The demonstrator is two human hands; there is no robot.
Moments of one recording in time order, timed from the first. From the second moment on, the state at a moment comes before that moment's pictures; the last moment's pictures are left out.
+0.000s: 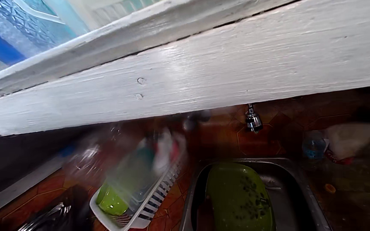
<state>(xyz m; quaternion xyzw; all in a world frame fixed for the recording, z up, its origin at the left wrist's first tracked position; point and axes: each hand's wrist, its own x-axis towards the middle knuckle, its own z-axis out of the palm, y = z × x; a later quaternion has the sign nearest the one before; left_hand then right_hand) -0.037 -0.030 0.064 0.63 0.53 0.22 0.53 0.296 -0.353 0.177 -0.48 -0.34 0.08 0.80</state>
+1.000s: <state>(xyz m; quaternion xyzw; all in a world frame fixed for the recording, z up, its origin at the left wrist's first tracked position) -0.005 -0.056 0.052 0.65 0.52 0.20 0.51 0.105 -0.168 0.024 -0.63 -0.68 0.27 0.26</state>
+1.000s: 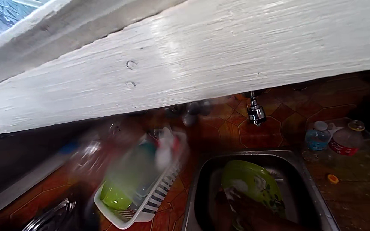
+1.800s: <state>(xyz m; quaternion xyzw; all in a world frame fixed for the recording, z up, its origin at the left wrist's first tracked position) -0.019 -0.040 0.069 0.68 0.56 0.24 0.39 0.115 -0.203 0.006 -0.73 -0.56 0.31 0.23</state>
